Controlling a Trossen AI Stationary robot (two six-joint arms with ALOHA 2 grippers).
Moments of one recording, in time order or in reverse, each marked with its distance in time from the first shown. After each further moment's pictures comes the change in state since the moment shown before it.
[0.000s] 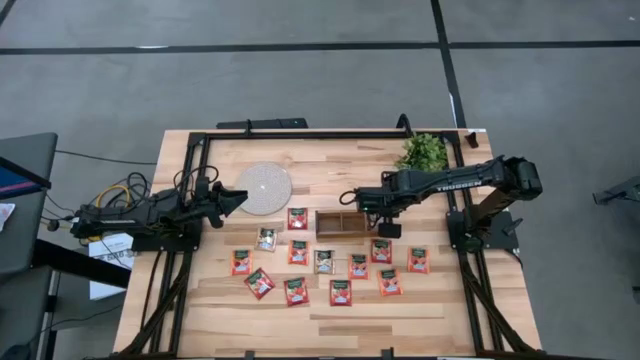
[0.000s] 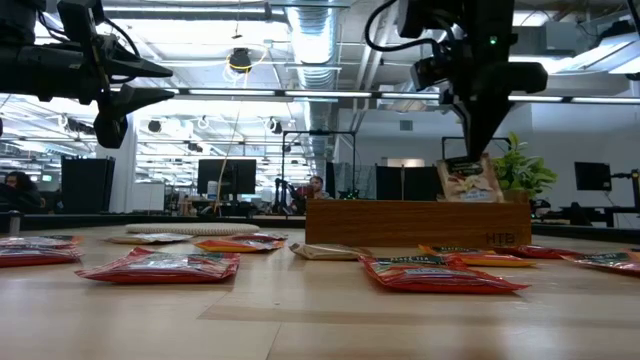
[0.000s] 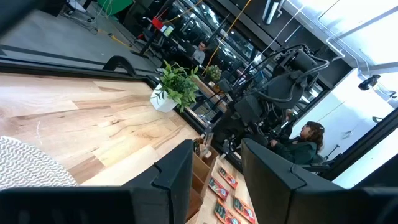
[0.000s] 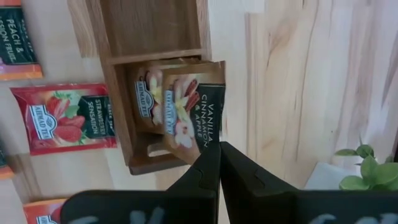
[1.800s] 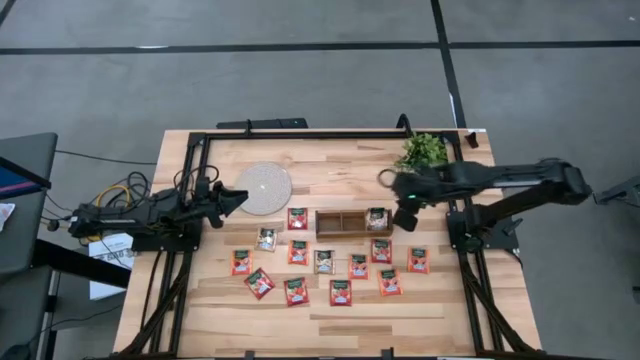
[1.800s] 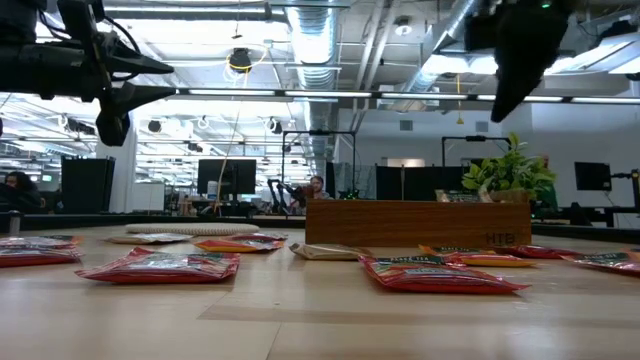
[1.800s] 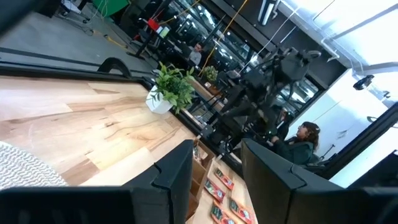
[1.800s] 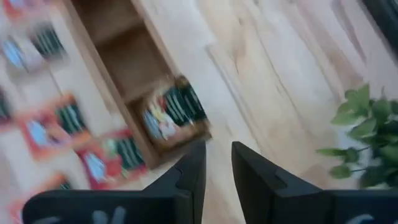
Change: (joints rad) left arm -0.001 0.044 0.000 0.053 0.011 0.004; right arm -0.009 -0.486 -0.238 0.129 0.003 0.361
